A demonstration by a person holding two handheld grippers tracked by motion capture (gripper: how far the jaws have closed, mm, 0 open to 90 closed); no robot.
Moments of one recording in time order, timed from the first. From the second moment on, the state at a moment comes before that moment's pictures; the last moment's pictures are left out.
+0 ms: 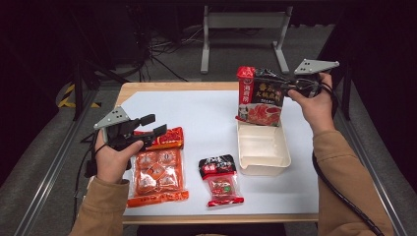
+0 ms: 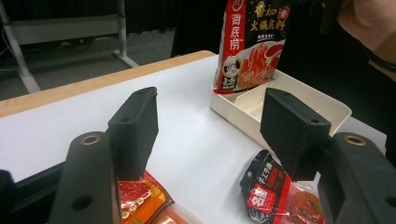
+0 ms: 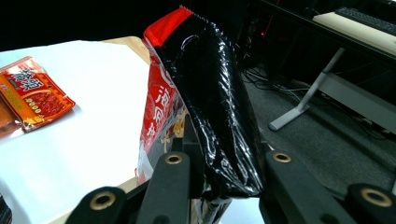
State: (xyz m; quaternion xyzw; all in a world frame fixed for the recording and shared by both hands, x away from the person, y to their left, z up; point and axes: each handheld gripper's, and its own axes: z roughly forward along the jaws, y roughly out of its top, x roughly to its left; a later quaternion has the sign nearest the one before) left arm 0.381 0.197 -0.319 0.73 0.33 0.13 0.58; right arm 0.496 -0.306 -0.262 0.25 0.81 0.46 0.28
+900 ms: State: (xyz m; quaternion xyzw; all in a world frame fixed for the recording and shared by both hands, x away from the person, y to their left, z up) left arm 0.383 0.196 -0.323 0.74 0.34 0.13 0.57; right arm 0.494 -0.308 -0.296 0.27 0.82 0.45 0.25
